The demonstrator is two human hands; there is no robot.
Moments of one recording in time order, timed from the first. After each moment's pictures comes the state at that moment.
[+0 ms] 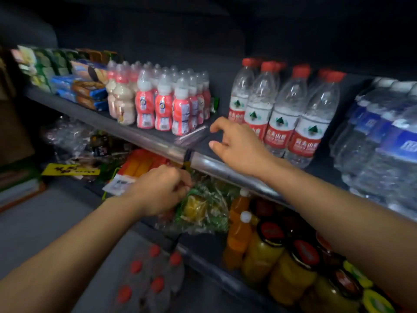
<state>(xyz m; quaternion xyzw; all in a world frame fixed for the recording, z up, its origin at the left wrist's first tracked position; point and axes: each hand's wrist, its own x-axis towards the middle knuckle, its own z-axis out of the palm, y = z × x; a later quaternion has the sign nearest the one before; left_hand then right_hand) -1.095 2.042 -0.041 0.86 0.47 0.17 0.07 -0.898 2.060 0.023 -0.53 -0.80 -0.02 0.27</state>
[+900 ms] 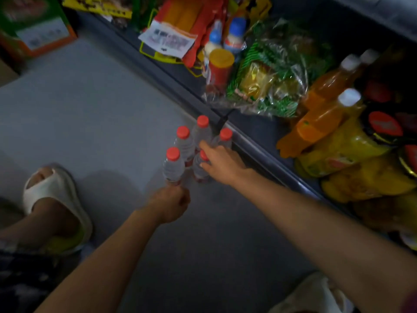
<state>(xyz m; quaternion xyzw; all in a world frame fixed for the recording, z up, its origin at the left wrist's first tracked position) -1.161 1.915 -0.370 0.73 0.60 -0.06 0.32 -1.001 2.006 -0.323 -0.49 -0.86 0.17 -0.04</state>
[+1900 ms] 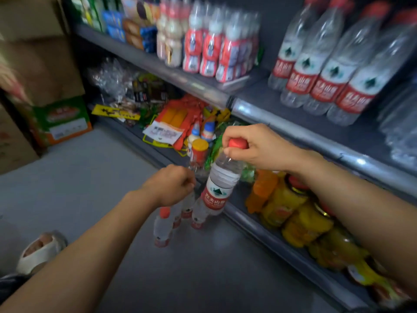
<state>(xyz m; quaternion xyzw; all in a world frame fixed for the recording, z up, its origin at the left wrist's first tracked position) -1.149 1.962 -0.139 0.81 0.55 0.12 0.16 -0.932 1.988 -0.031 -0.40 -0.90 0.11 0.14</state>
